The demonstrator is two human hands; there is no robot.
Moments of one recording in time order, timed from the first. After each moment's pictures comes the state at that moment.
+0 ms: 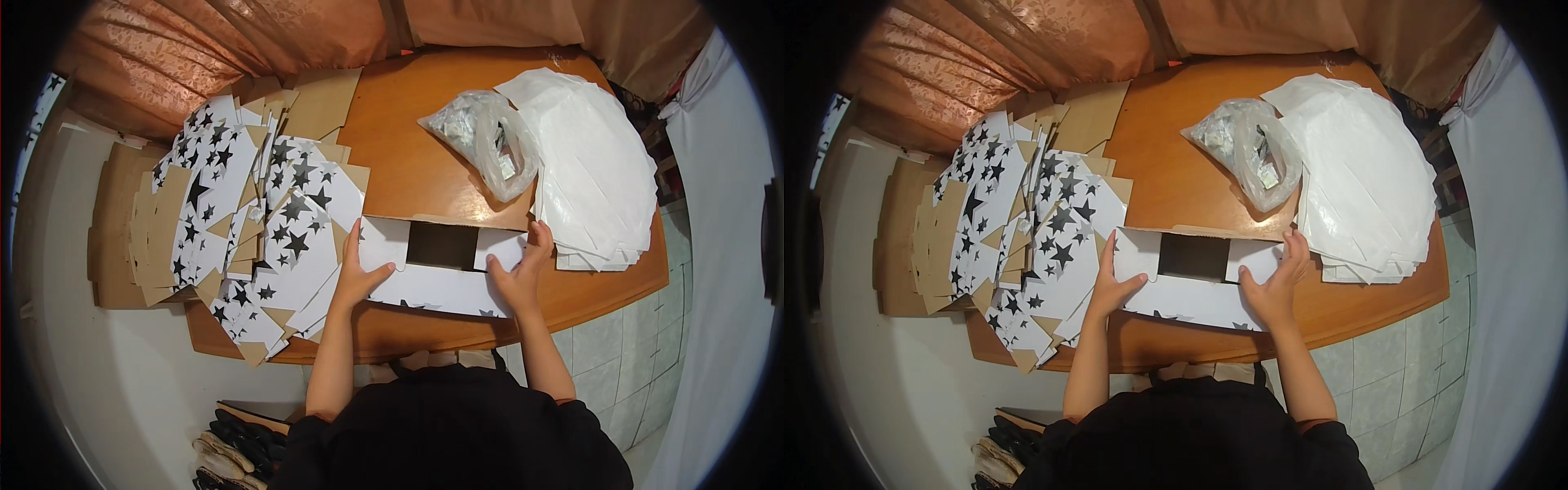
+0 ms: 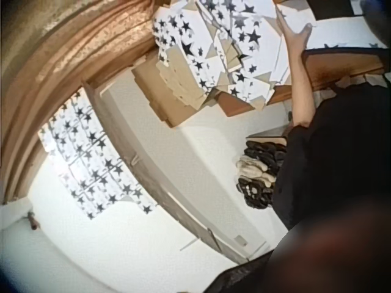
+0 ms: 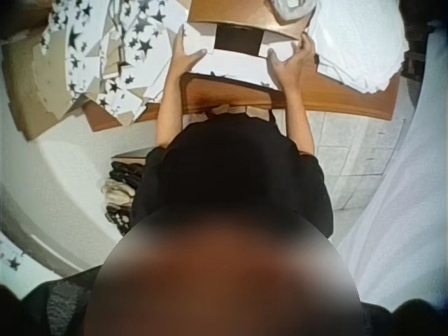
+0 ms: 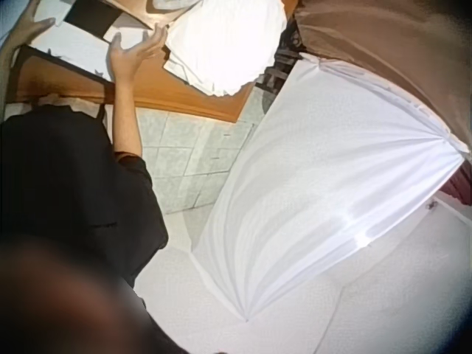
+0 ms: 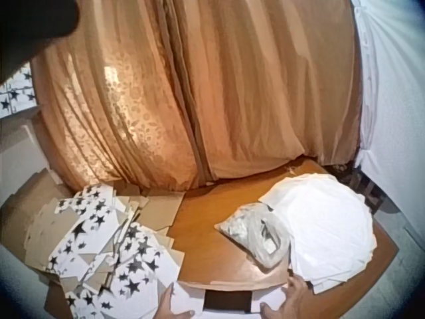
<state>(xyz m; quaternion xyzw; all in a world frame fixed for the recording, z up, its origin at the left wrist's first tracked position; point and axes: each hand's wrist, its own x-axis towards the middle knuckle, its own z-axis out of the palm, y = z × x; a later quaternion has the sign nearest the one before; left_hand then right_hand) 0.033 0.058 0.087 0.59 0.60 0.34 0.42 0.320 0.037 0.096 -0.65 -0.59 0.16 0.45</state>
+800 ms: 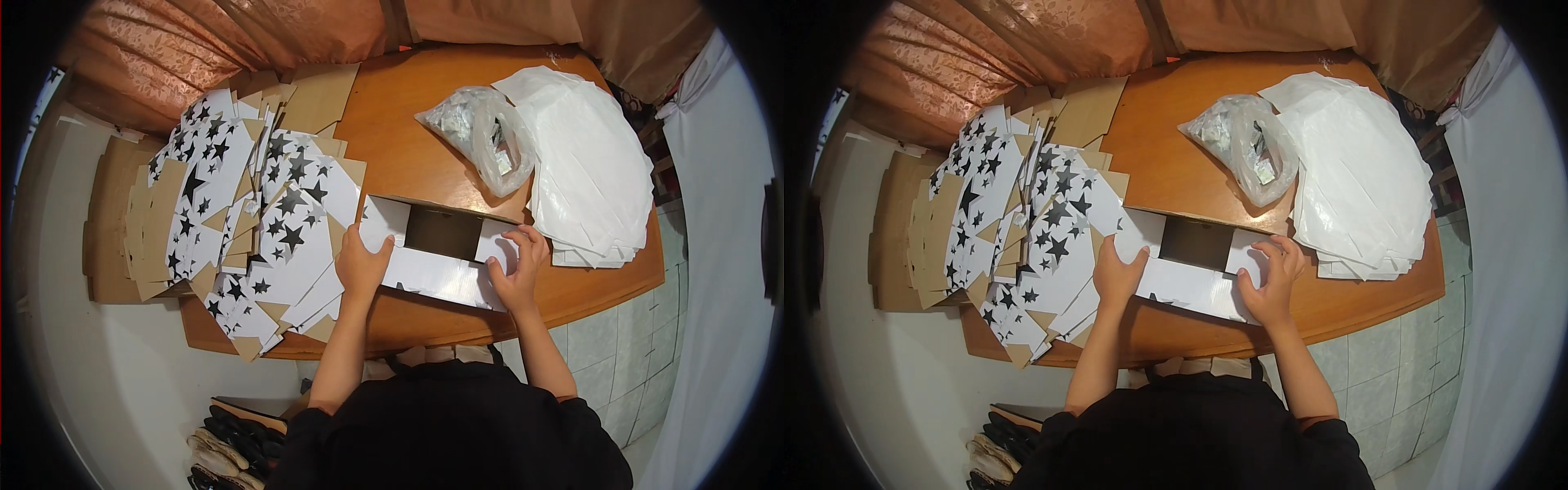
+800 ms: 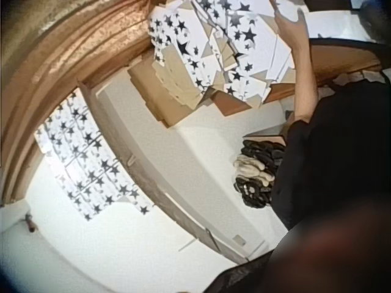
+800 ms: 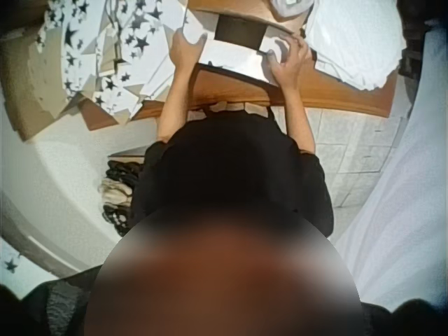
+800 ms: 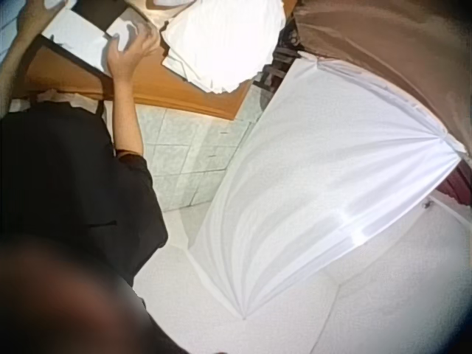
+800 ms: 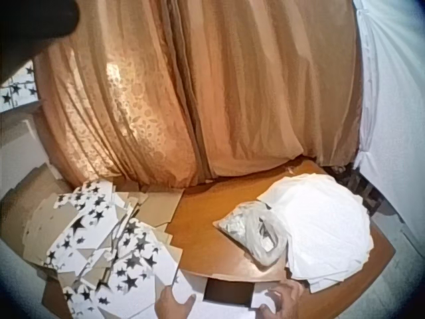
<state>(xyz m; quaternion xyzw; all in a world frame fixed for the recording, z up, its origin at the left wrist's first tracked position) 0.072 0.064 0.101 0.55 0.79 0.22 0.19 0.324 0.030 0.105 -0.63 -0.63 0.13 0.44</state>
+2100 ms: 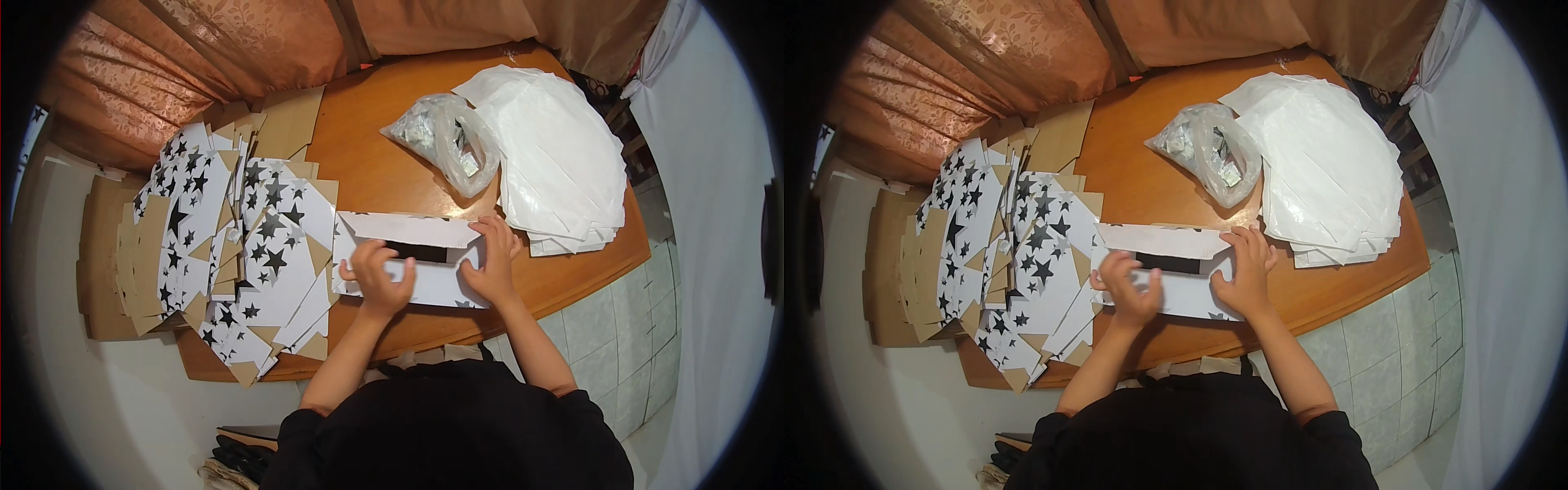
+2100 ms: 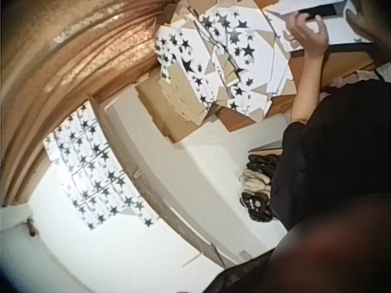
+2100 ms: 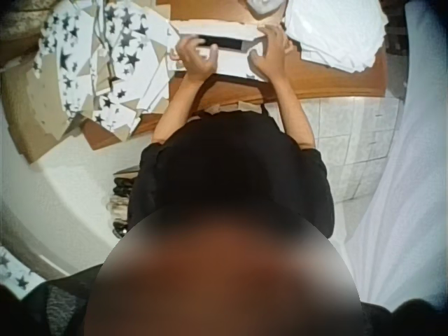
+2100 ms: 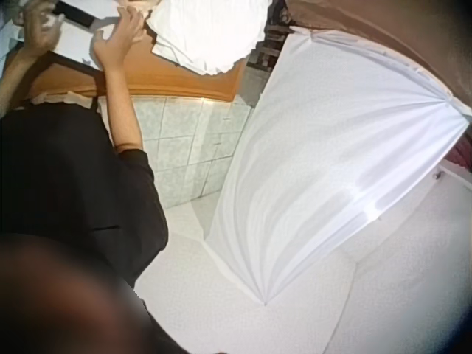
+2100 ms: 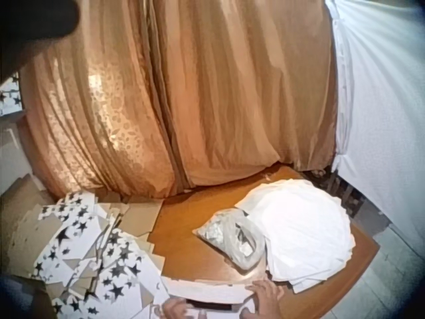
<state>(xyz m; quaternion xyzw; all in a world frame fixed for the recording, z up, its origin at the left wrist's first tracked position) 0.129 0.046 0.098 0.70 0.52 0.50 0.02 0.328 0.034 0.100 -0.65 -0.65 0.17 0.35</state>
